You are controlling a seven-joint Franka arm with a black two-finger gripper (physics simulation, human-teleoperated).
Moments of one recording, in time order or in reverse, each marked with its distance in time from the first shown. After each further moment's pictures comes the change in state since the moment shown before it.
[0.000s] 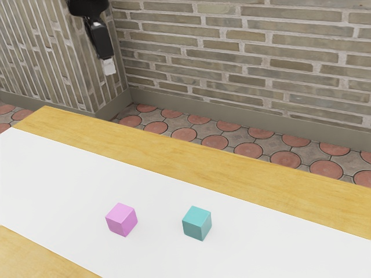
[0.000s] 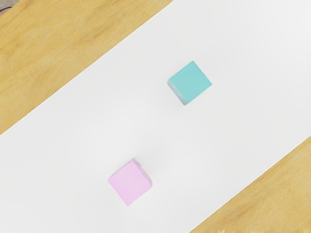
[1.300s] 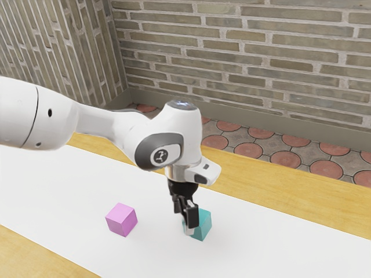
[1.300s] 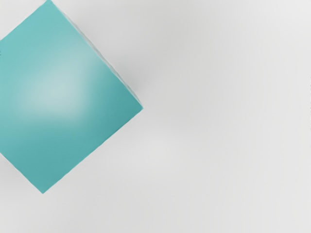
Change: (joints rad) arm -0.340 0.267 0.053 -0.776 0.058 0.818 -0.229
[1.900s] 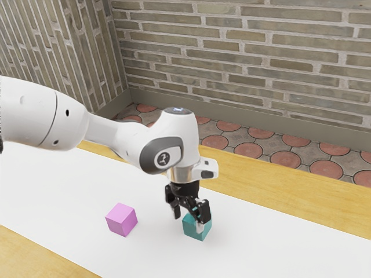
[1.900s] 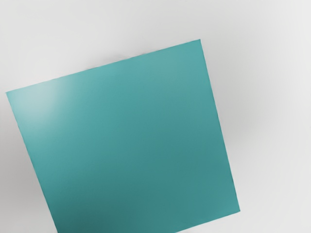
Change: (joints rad) arm 0.047 0.113 0.005 0.034 -0.046 0.098 -0.333
